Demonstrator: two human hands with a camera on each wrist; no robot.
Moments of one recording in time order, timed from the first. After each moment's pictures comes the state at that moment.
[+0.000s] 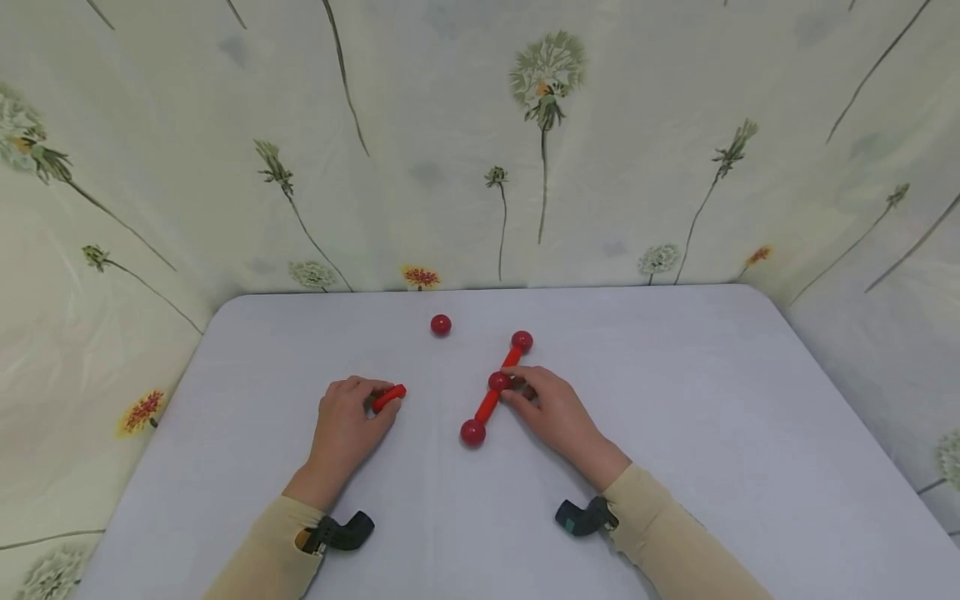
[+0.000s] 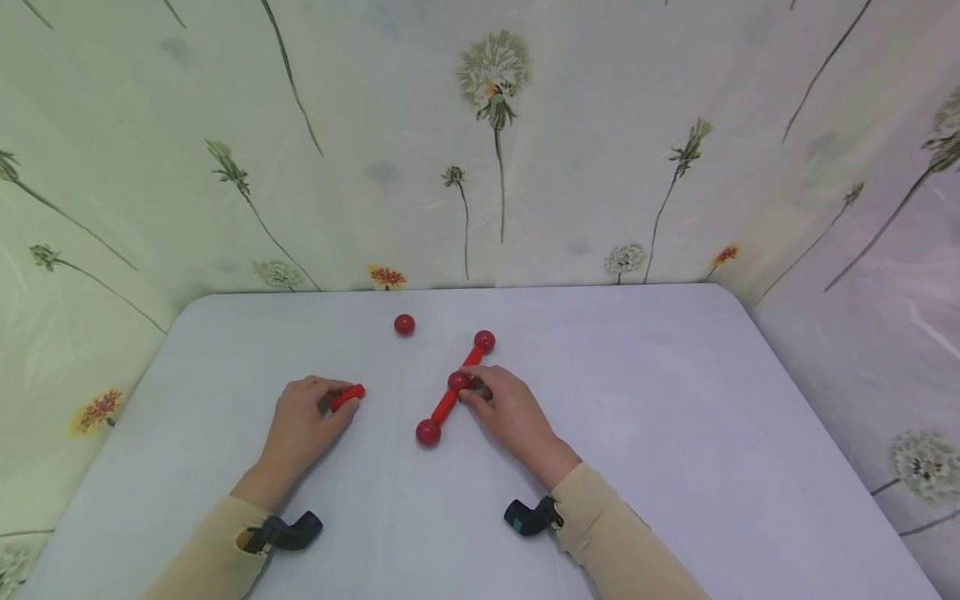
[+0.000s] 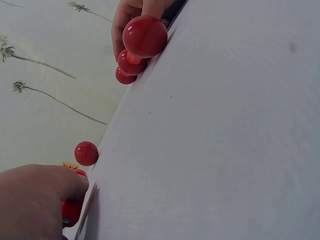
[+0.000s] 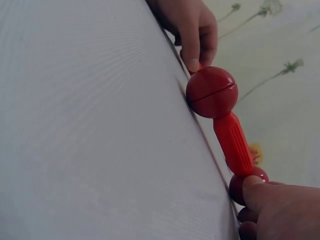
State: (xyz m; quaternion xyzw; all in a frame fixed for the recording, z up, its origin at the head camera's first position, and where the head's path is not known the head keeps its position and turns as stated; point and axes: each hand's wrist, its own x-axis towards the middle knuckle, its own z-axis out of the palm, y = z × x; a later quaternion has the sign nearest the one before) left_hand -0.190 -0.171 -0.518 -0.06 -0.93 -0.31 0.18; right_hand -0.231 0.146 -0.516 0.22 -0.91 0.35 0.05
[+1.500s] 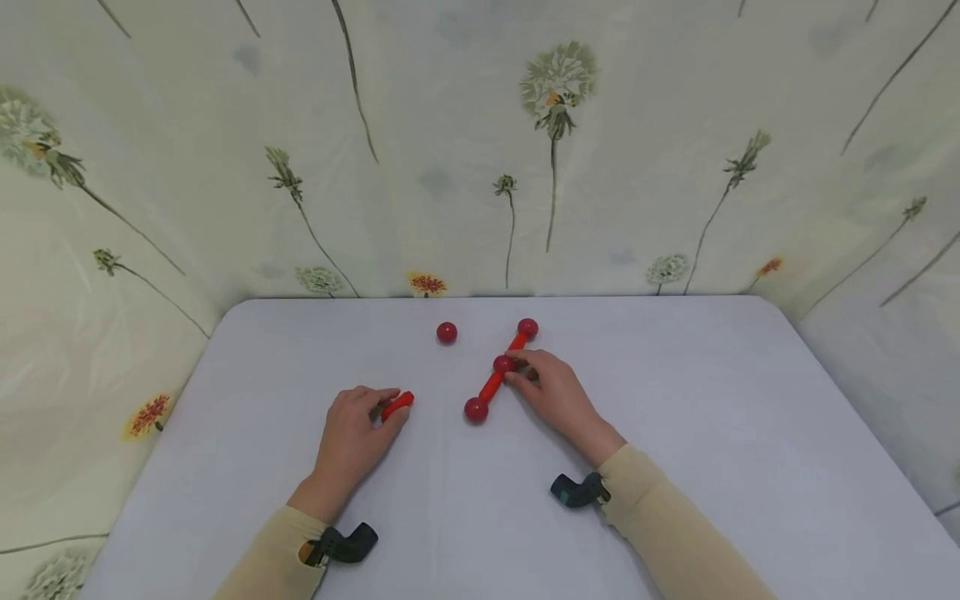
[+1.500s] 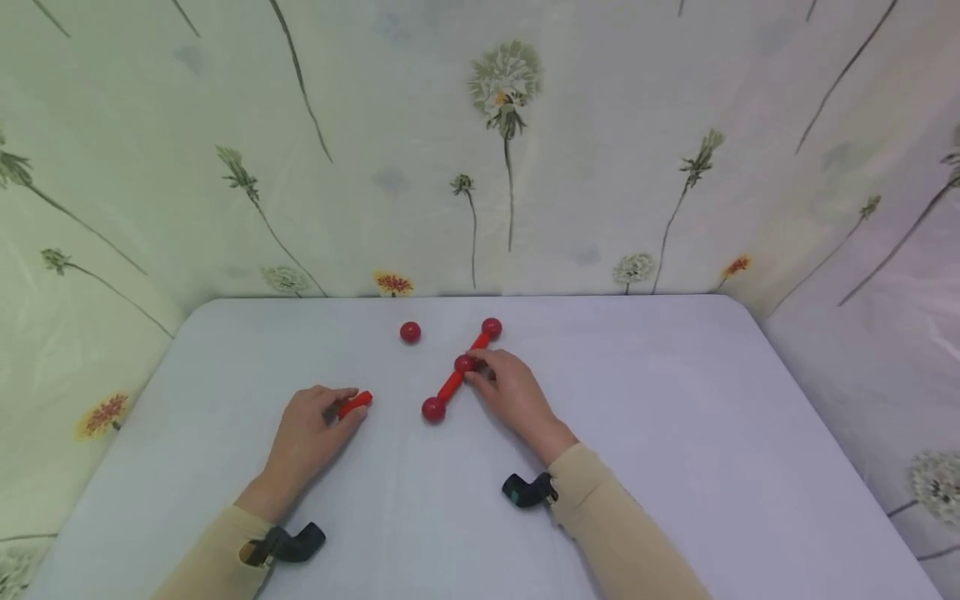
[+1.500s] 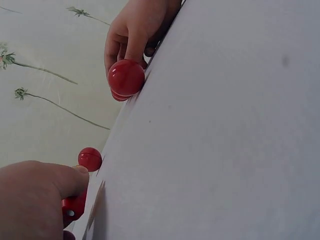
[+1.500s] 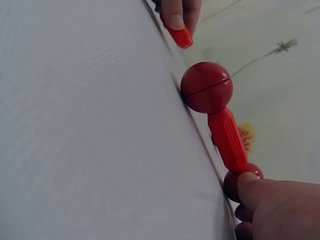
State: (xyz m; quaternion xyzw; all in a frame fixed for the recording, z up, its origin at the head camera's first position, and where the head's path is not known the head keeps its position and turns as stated) left_hand -0.187 -0.167 -0.517 -0.04 -0.93 -0.33 0.16; right_hand -0.276 0.143 -0.519 0.21 -0.91 0.34 0.05
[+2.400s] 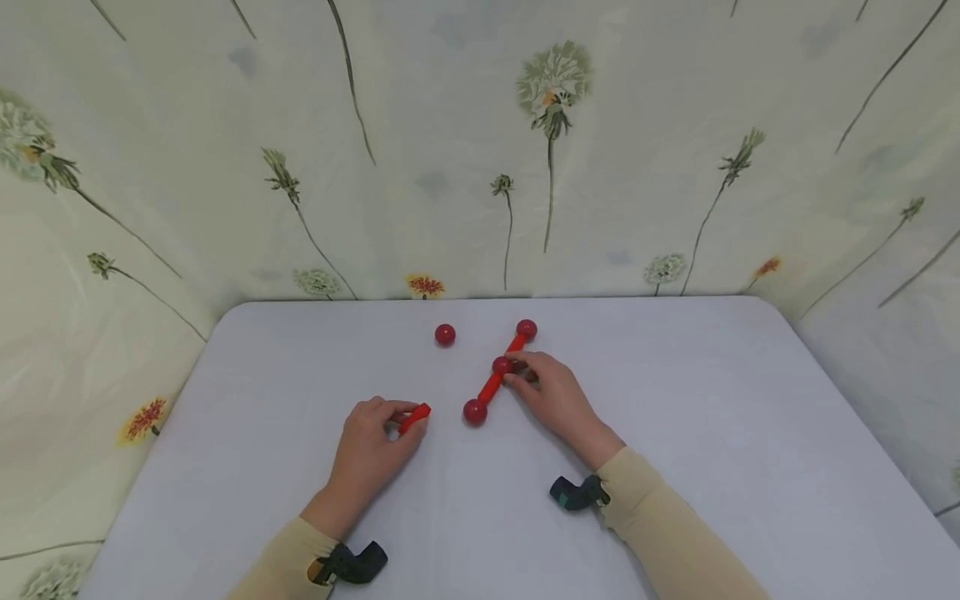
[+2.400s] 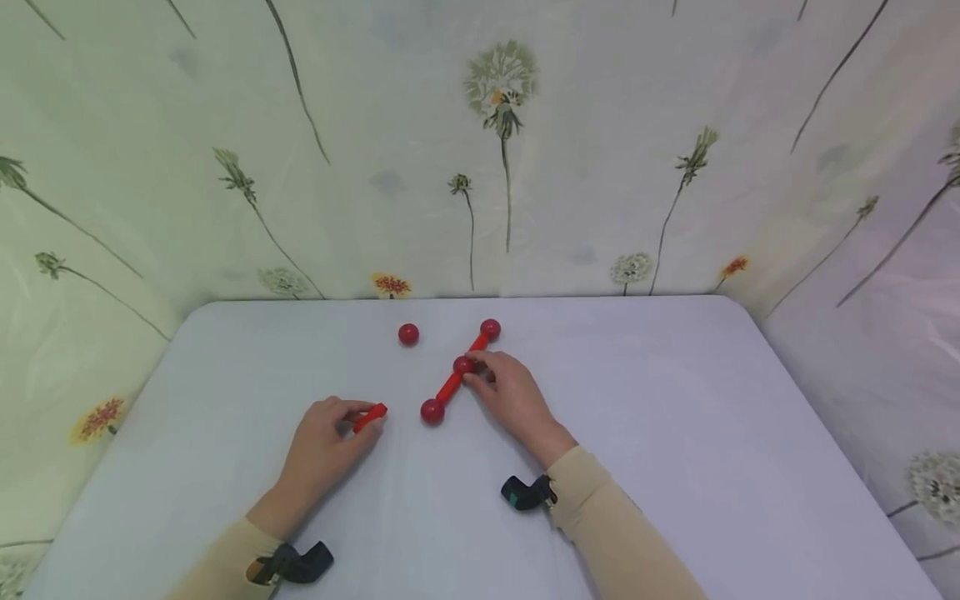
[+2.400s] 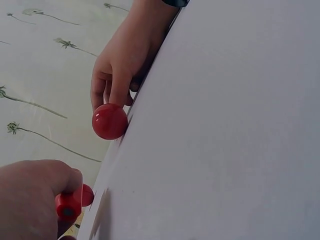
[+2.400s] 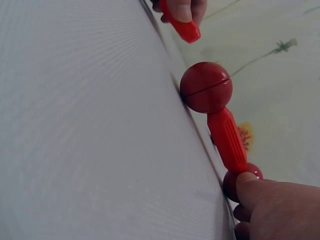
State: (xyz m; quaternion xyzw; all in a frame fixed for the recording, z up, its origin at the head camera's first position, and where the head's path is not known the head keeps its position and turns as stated) left_hand -0.174 -0.145 -0.517 -0.07 -0.91 -0.37 0.17; right_hand -0.272 0.141 -0.524 0.20 -0.91 0.35 0.07
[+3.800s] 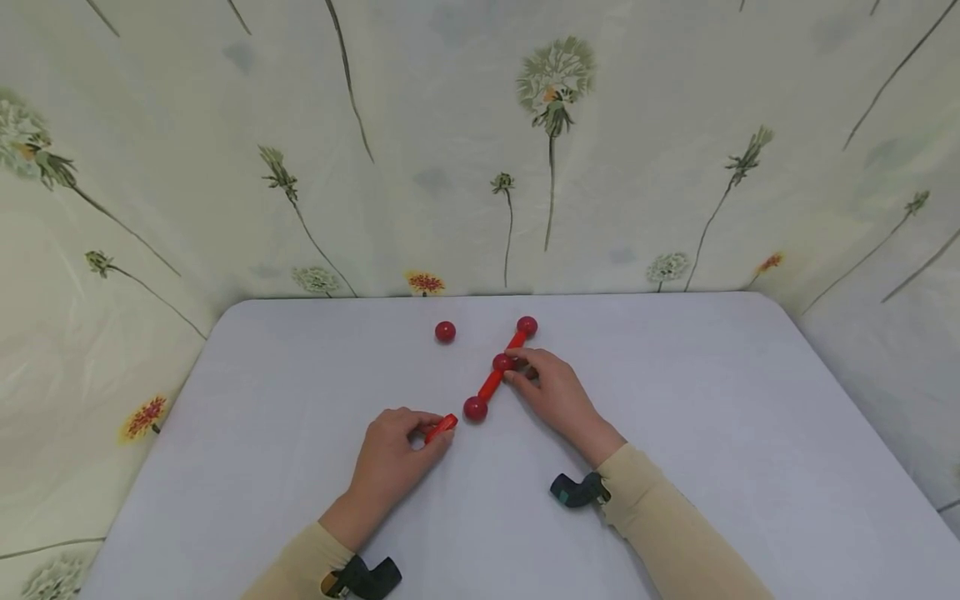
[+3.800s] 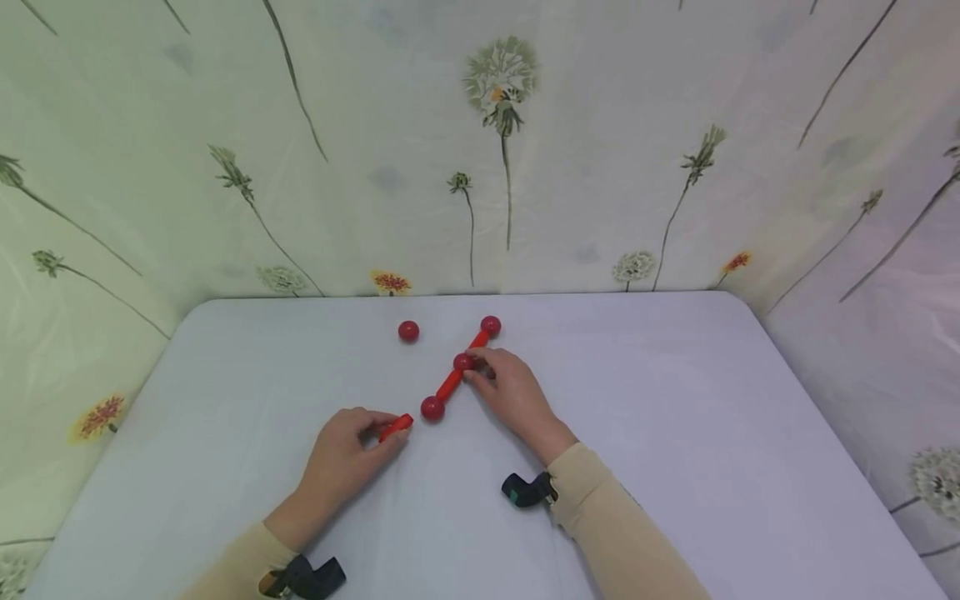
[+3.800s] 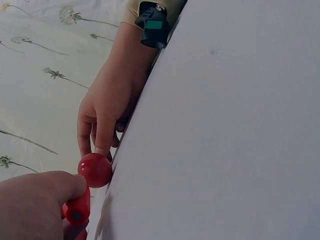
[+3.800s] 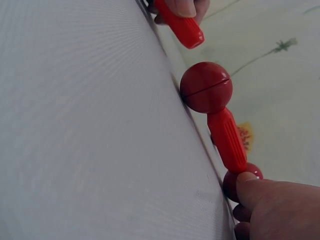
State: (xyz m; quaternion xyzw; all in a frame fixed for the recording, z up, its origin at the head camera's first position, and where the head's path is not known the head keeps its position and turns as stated) left_hand -0.168 -0.116 -0.516 -0.07 -0.92 -0.36 0.13; right_hand -0.276 0.142 -0.520 0.20 -0.91 0.35 0.06
